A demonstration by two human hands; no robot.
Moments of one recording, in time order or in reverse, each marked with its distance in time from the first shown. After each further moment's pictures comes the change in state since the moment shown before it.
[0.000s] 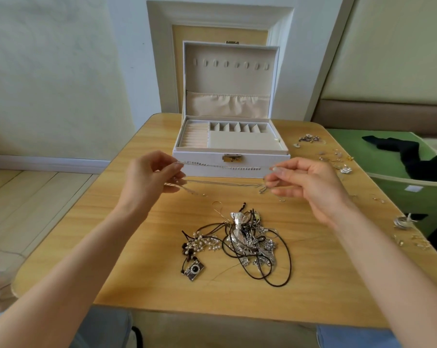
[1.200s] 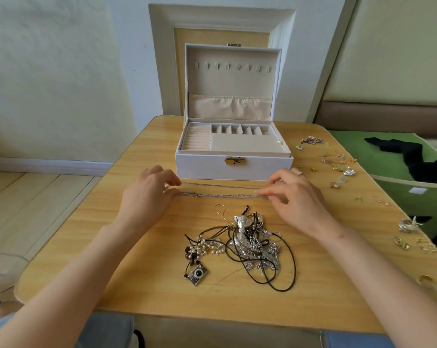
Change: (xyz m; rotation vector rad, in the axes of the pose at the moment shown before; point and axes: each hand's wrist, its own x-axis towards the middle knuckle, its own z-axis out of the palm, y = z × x) left_hand 0.003 -0.025 -0.006 0.916 -0.003 0.289; right_hand 0.013 0.042 0.001 -1.150 -0.018 -0.556
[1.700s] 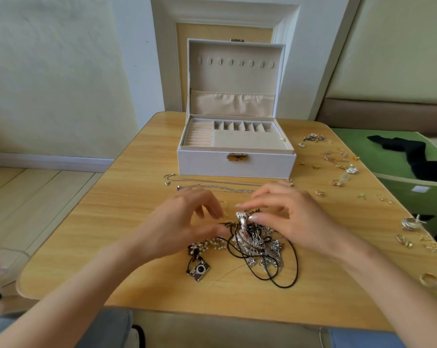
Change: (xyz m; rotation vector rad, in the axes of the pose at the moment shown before) left_hand -0.038 0.036 -0.013 -0.404 -0.331 0.336; right_hand -0.020 -0.037 -0.023 0.401 -0.247 -0.069
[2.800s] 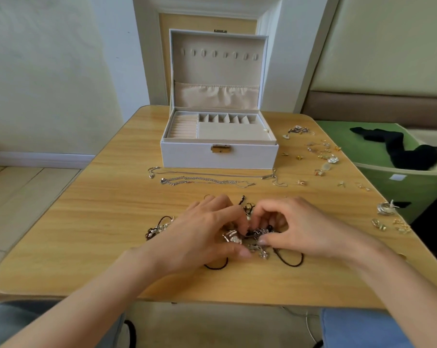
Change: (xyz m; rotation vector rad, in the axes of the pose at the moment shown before) left_hand 0.003 0.033 0.040 0.146 -0.179 0.145; right_hand -0.032 -0.008 -0.017 0.008 -0.215 0.211
